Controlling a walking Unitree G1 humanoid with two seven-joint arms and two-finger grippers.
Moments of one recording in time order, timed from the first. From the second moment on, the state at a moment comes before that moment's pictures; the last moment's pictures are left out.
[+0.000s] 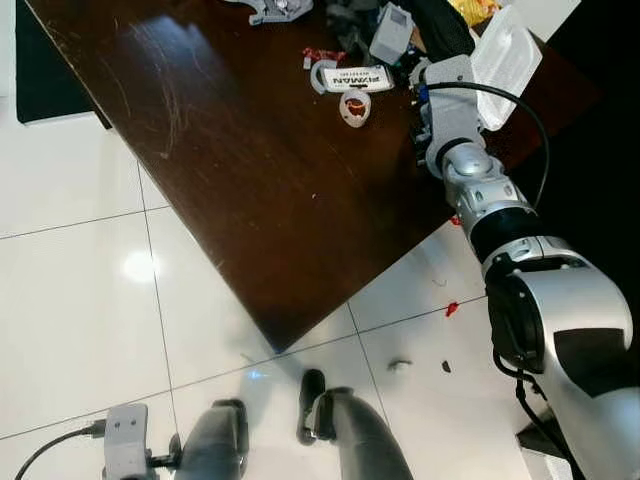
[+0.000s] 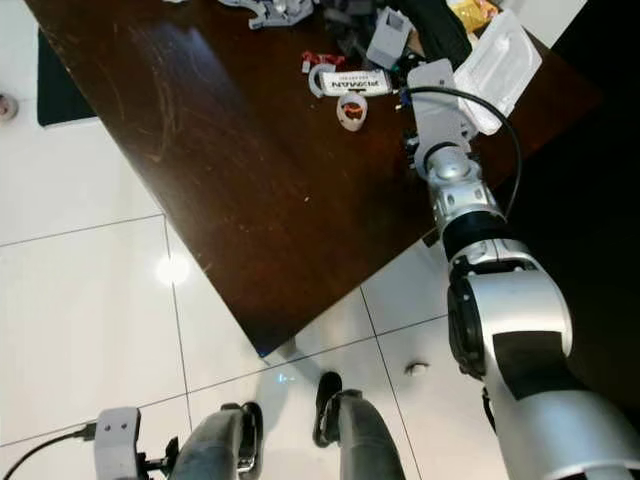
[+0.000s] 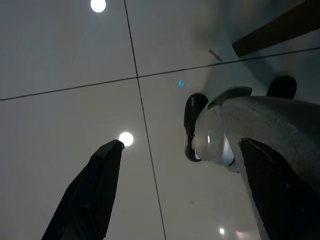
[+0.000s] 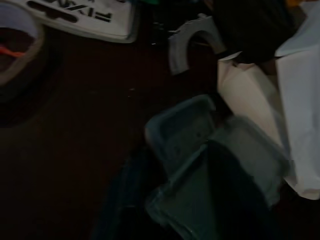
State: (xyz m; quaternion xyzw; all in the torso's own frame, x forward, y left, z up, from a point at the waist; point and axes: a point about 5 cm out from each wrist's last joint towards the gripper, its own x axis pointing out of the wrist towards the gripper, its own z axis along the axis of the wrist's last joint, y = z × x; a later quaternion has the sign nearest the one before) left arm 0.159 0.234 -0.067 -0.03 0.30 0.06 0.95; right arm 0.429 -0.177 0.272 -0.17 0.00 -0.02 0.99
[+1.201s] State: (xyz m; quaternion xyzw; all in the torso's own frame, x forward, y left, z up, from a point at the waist) left arm 0.228 0.213 -0.032 -0.10 0.20 0.01 0.97; right arm 0.414 -0.124 0.304 0.32 -0.16 0.35 0.87
